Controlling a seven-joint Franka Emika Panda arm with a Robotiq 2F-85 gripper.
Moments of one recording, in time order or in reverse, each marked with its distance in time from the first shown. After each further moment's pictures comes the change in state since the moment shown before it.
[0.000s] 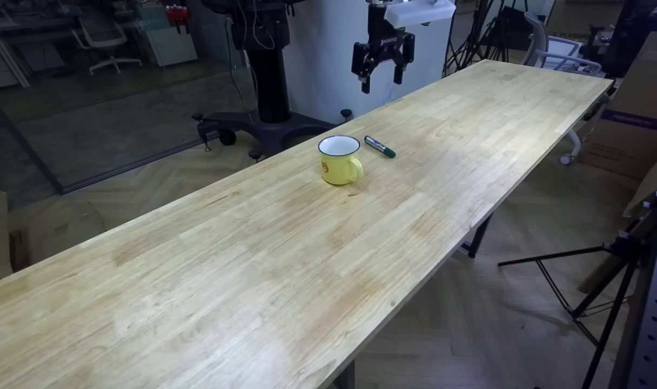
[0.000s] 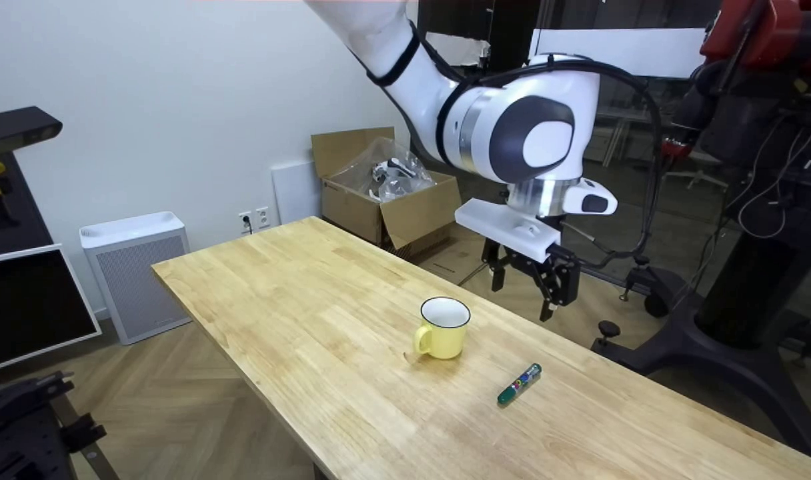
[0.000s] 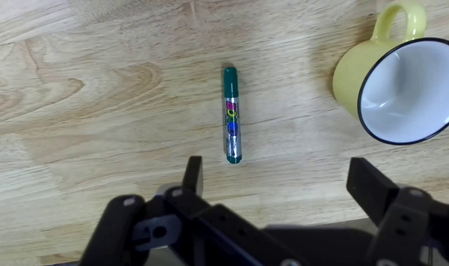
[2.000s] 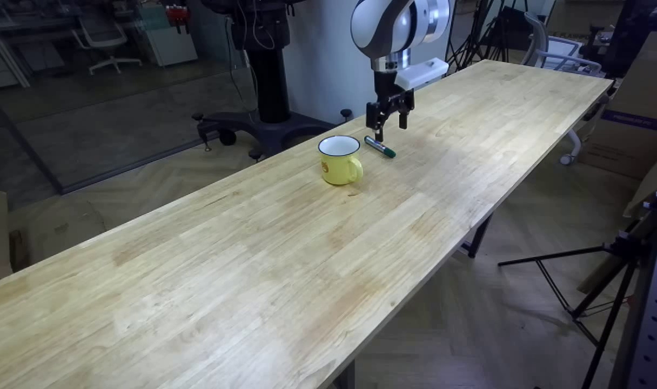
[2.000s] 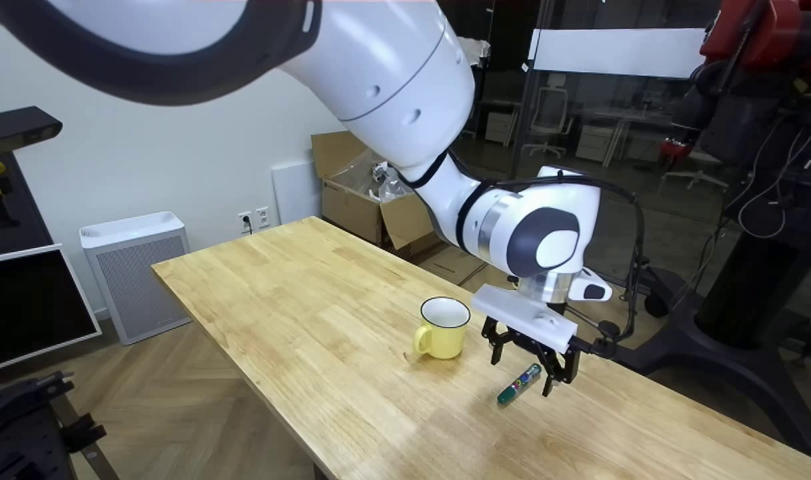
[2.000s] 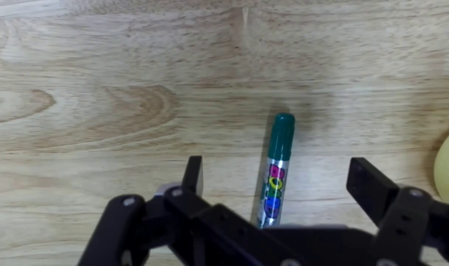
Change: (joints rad) arm -0.054 0.303 0.013 0.221 -0.049 -0.038 -0.156
